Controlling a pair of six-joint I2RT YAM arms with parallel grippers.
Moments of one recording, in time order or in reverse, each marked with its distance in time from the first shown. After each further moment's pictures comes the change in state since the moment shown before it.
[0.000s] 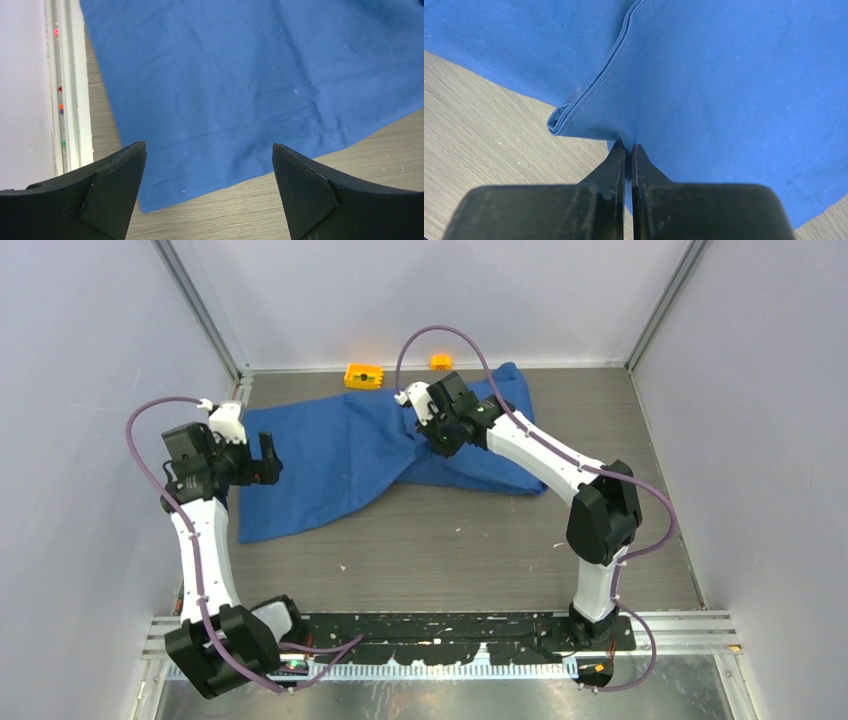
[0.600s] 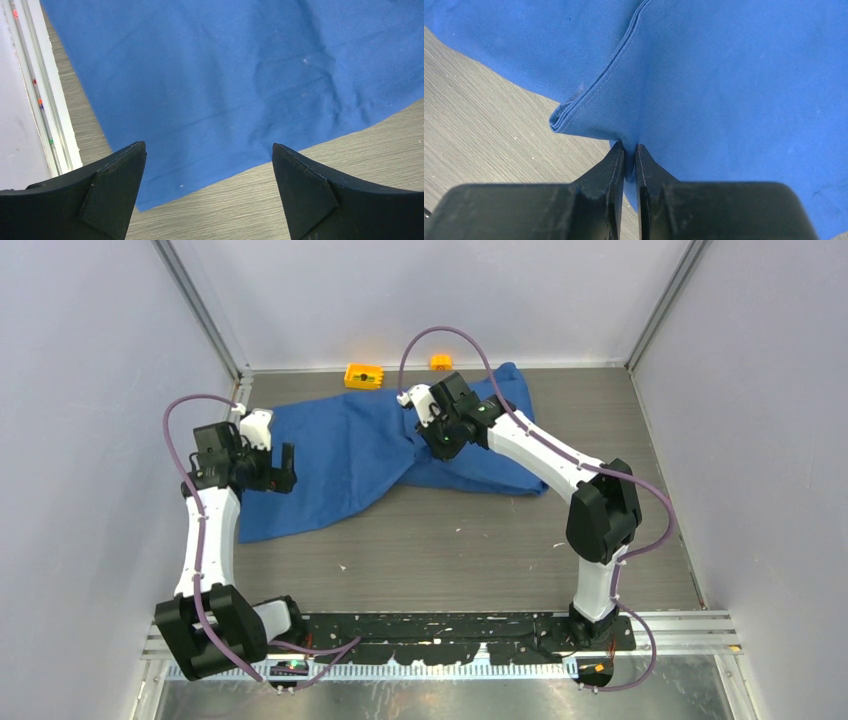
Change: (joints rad) left arm -0.124 0.099 -0.044 -0.008 -0.105 0.098; right arm -0.009 0.005 -0.013 -0.009 -0.080 0.025
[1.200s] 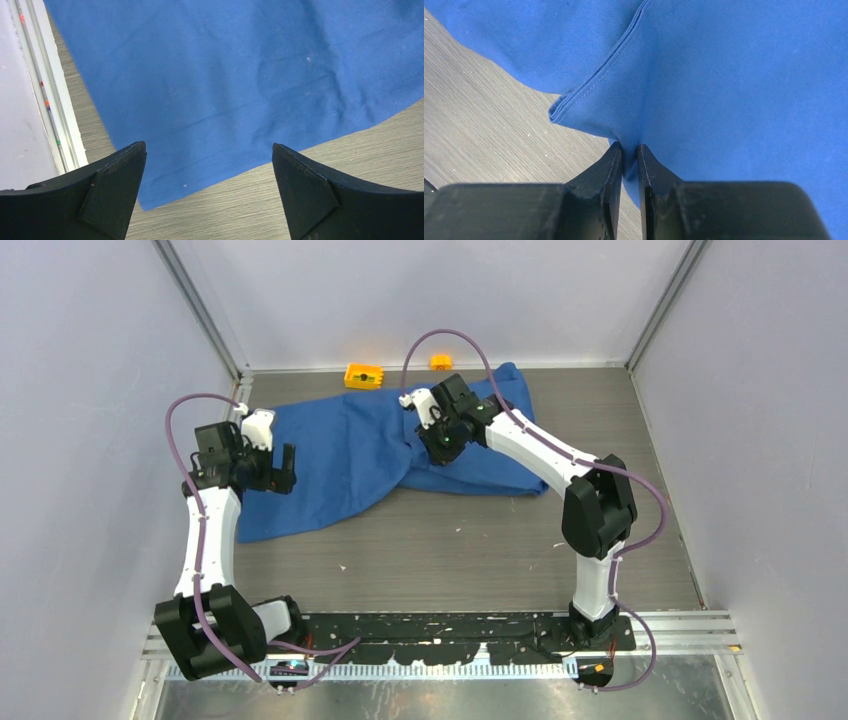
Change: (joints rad) left arm -0.008 0.000 0.000 0.000 -0.018 0.023; right arm -0.023 0.039 0.001 -0.011 -0.077 0.036
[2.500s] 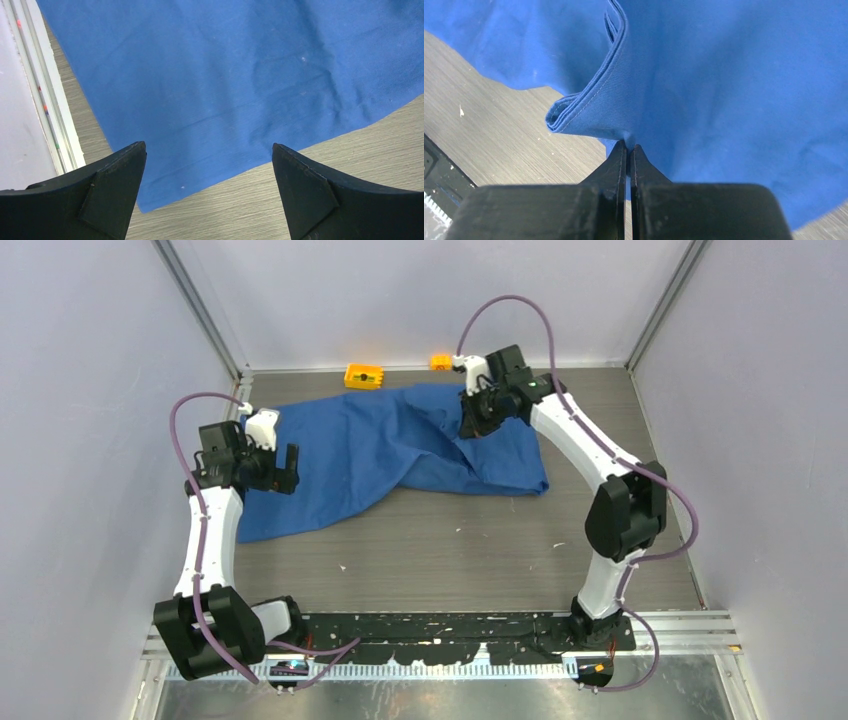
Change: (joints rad) left arm -0.026 0.000 0.000 0.000 -0.012 0.000; right arm -0.210 -0.079 0.021 -0.031 -0.176 0.092
